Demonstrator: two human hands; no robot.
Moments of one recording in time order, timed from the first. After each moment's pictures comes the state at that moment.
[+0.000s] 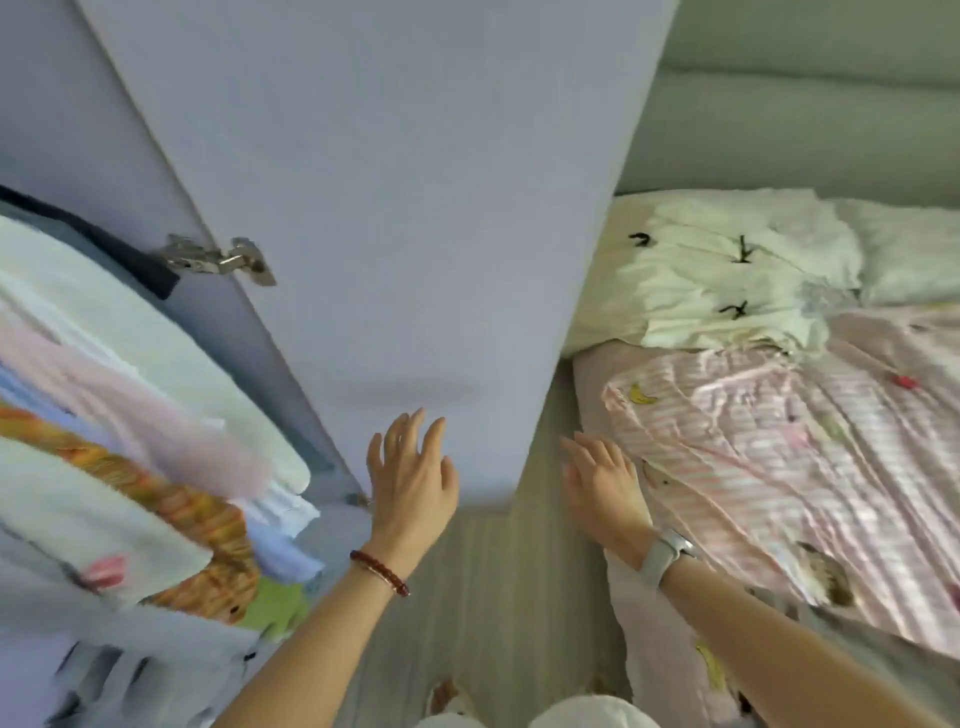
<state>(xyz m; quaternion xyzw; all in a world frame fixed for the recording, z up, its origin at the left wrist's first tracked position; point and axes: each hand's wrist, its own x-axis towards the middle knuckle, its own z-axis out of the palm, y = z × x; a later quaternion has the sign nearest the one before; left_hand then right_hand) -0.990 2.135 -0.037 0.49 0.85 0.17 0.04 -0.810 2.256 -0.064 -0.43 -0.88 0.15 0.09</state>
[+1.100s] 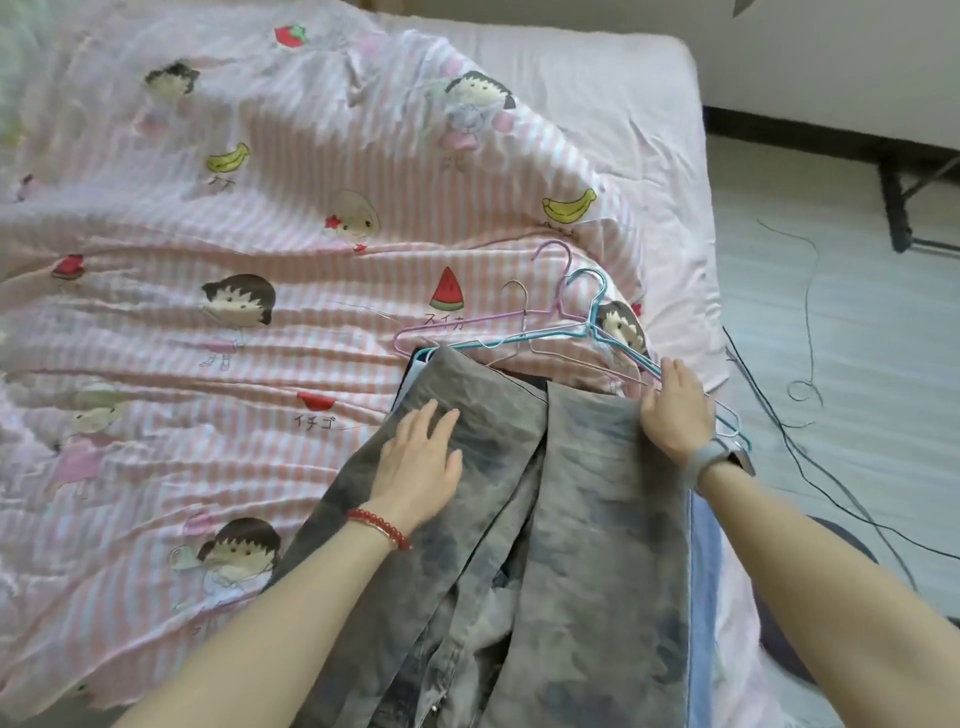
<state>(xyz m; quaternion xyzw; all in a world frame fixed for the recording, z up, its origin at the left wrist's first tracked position) -0.269 2.368 -0.196 0.91 0.30 -0.14 0.24 -0.041 2.185 -0.214 -0.97 -0.17 0.14 0.13</state>
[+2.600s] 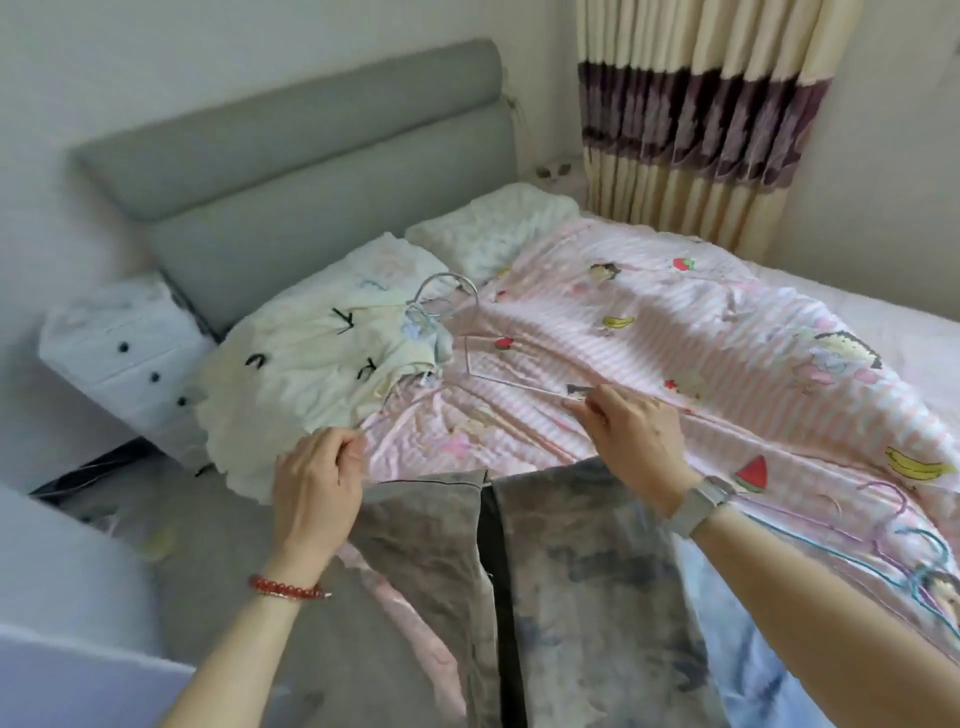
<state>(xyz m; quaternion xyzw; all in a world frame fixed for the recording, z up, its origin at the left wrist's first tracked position) -0.641 2.413 0.040 0.74 0.58 0.35 -0.03 -0.338 2.406 0.034 -0.62 -0.69 -0.10 0.36</state>
